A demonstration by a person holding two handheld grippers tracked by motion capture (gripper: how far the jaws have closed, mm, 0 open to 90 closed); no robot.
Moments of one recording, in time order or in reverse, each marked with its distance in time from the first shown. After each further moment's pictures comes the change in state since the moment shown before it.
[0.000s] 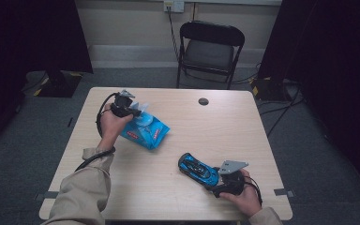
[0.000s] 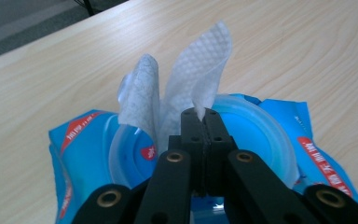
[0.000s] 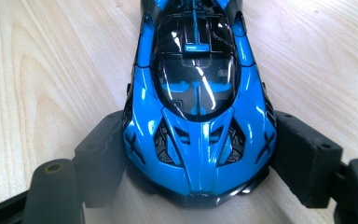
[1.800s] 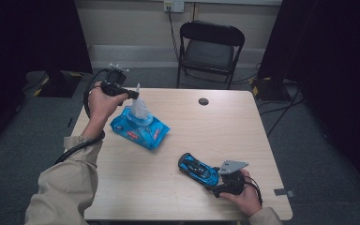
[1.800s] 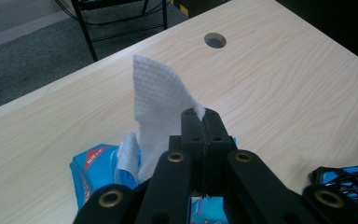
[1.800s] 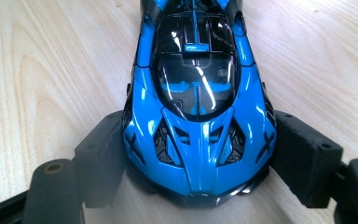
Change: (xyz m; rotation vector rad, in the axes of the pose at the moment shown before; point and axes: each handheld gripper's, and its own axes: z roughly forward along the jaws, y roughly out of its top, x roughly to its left) left arm -0.019 0.073 -0.088 -0.024 -0.046 -0.029; right arm 0.000 0.000 0.000 0.000 -0.002 0.002
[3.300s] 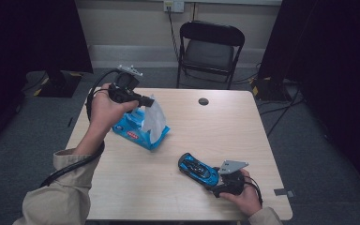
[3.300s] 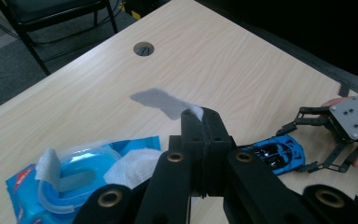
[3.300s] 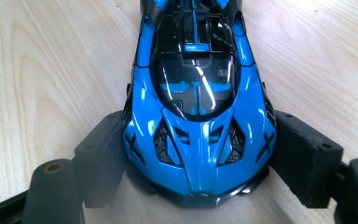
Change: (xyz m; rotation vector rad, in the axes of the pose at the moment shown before) left arm -0.083 0.010 -0.042 0.009 -0.149 0.134; right arm 0.000 0.000 0.000 0.002 0.002 -0.001
